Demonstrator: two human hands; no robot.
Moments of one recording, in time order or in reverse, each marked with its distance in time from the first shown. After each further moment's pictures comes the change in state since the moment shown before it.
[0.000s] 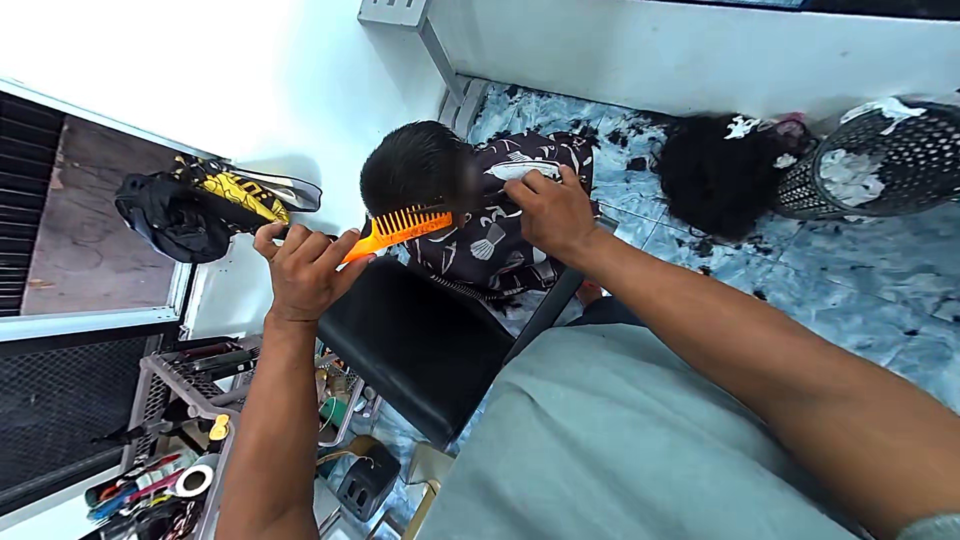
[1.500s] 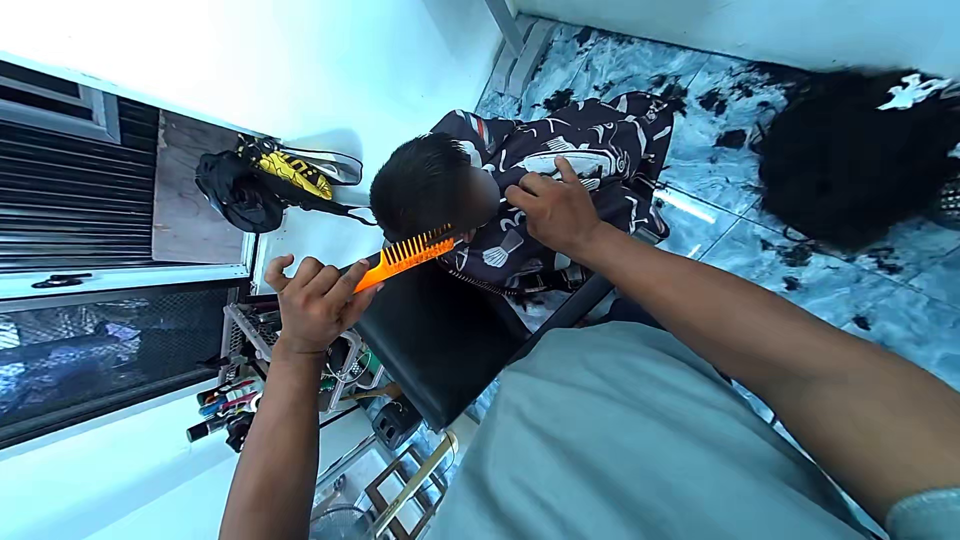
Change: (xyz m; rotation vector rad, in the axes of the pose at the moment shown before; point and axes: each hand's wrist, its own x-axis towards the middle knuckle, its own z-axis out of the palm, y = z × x) left_hand 0.037 0.046 -0.053 0.116 -0.277 -0.076; right_hand 0.043 0.050 0.038 0.236 -0.043 -0.213
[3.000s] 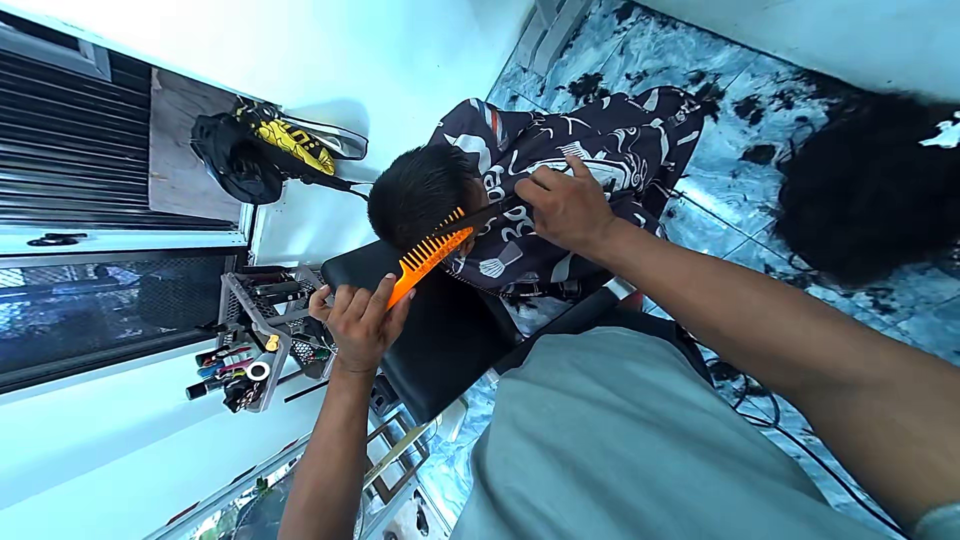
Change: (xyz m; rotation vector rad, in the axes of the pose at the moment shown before) left_hand 0.016 0.084 0.033 0.034 0.093 -0.354; right_hand 0.032 0.041 -0.013 0.094 -0.083 -0.075
